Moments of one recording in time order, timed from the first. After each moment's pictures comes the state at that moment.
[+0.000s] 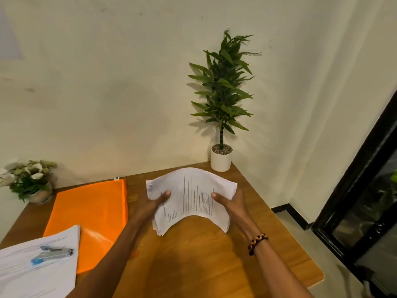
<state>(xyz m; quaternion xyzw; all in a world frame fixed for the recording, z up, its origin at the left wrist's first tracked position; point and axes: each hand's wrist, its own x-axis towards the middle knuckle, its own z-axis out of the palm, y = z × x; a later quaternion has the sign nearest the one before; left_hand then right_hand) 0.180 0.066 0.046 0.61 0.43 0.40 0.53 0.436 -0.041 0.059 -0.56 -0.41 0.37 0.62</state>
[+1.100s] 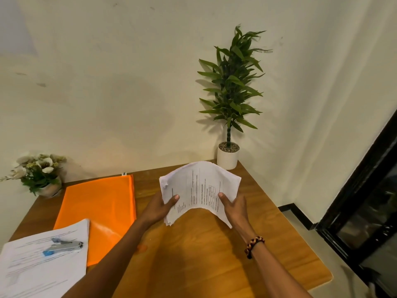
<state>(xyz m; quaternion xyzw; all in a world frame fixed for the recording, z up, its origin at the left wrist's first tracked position) 0.172 0.065 0.036 0.73 0.40 0.30 0.47 0.423 -0.017 0.007 -0.68 -0.37 0.29 0.56</state>
